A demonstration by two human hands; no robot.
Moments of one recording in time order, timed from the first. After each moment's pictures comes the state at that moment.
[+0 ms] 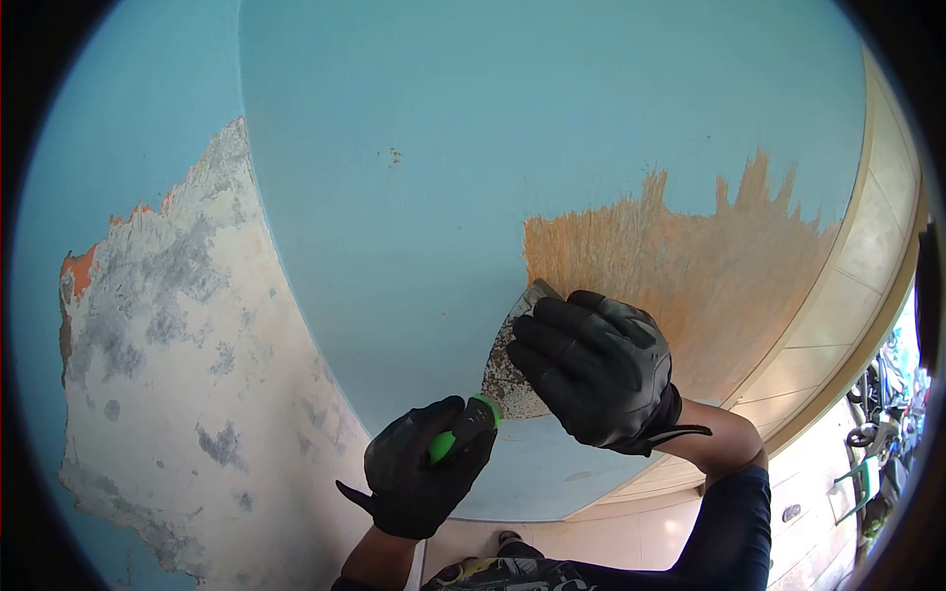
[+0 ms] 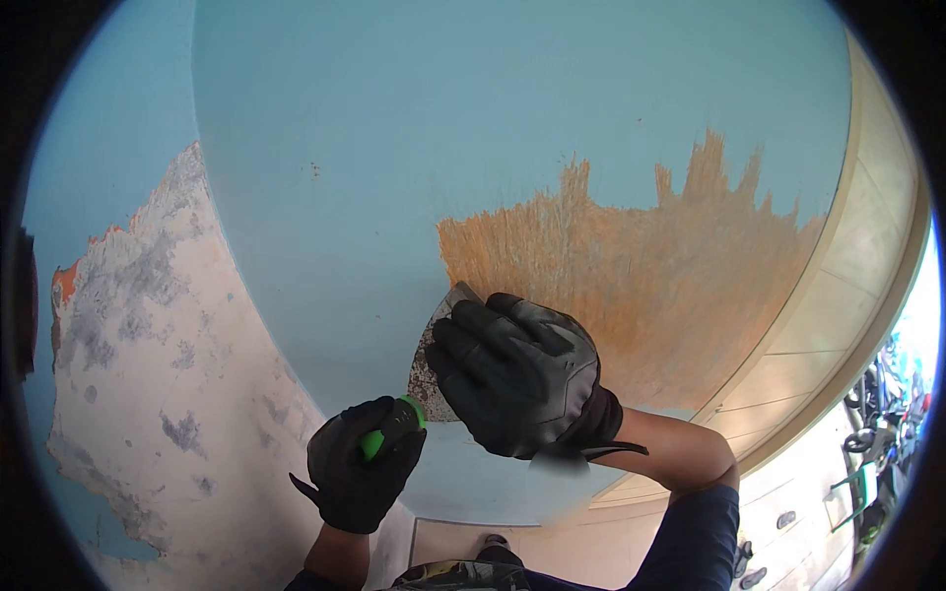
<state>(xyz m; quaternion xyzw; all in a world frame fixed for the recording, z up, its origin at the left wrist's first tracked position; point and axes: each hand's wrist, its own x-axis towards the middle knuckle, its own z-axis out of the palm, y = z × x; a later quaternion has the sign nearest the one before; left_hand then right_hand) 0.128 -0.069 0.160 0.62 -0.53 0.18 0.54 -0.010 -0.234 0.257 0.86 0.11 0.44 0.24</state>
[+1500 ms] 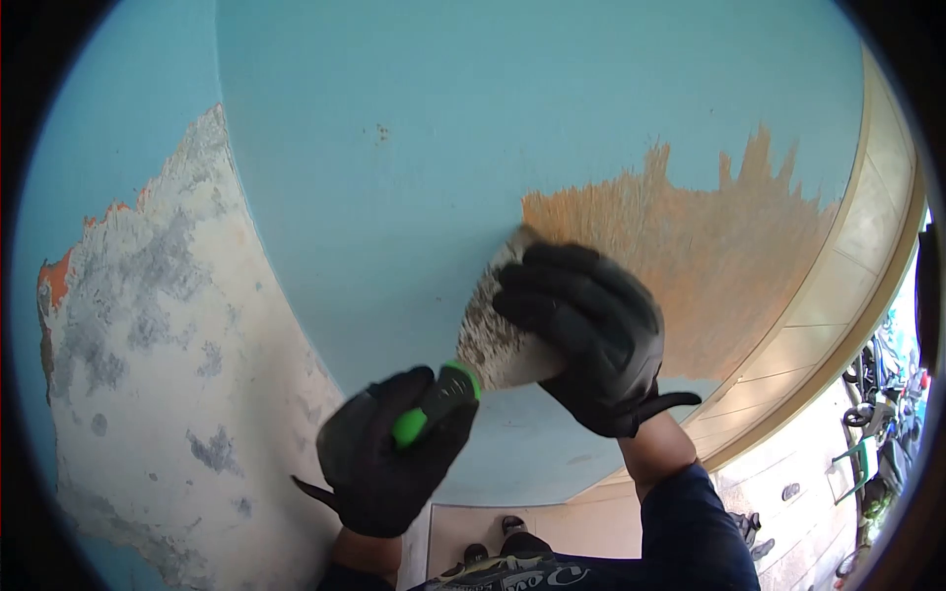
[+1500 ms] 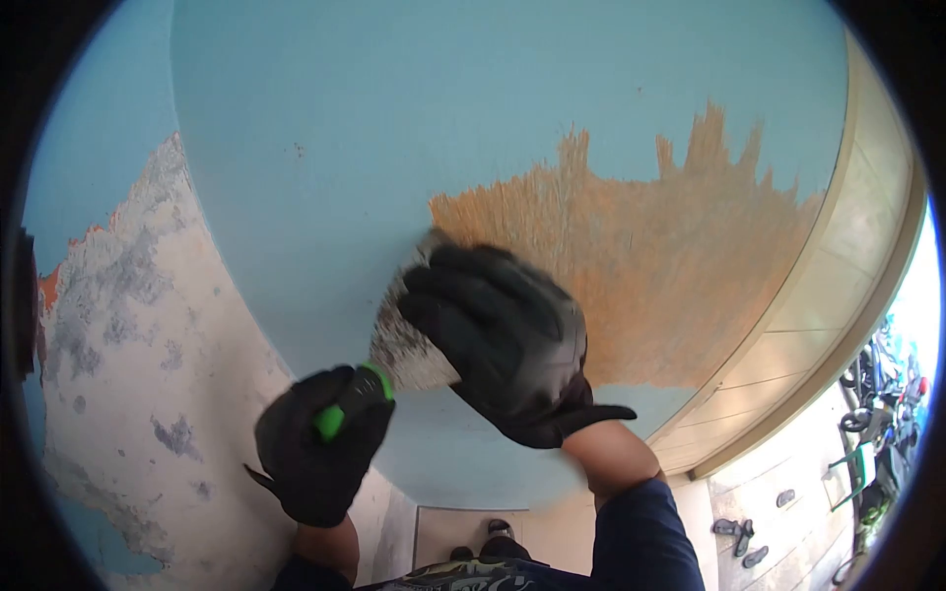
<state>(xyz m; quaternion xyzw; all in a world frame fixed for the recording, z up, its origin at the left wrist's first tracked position) 0.143 -0.058 0.191 0.61 -0.50 0.16 0.59 0.007 -0.223 0.256 0.85 0.01 0.51 0.12</state>
